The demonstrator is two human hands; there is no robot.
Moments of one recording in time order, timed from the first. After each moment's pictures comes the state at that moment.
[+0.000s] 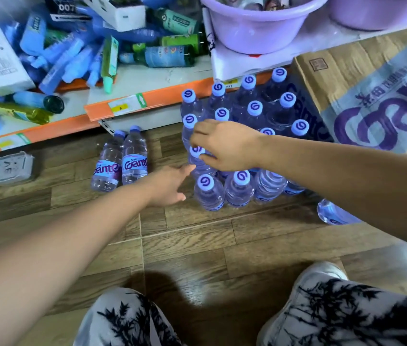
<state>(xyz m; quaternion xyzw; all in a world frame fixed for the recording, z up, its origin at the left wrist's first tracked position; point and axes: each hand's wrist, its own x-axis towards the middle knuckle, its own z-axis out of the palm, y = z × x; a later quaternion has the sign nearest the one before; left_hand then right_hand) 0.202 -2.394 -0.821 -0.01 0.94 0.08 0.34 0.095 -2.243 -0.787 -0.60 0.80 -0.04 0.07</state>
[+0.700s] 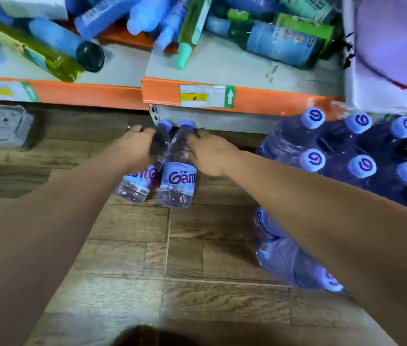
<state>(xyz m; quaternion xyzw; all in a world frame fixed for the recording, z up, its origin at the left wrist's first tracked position) 0.172 -2.639 -0.916 -0.27 0.92 0.15 0.22 0.071 -2.497 -0.923 -0.48 0.84 -0.02 0.27</state>
